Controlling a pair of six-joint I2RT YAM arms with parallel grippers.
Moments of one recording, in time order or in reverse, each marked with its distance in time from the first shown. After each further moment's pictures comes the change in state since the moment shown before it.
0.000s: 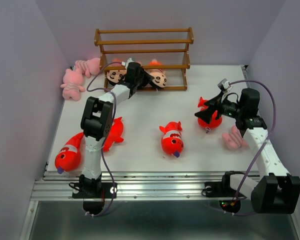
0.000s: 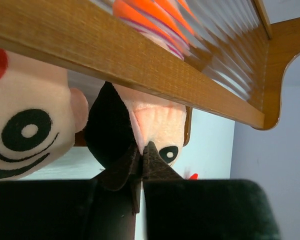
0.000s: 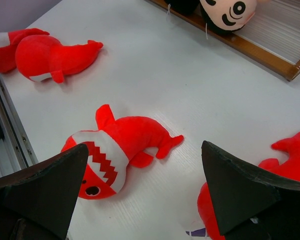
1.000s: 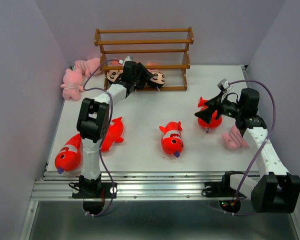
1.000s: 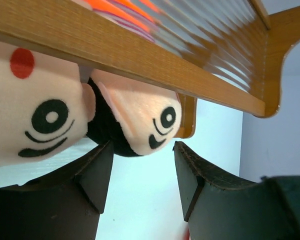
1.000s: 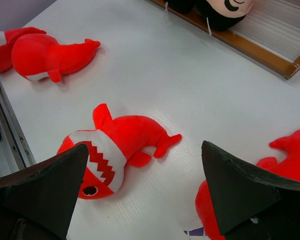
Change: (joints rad) left arm 0.020 -0.050 -0.027 -0.041 0.023 0.074; right arm 0.000 0.007 0.000 0.000 0.008 -0.008
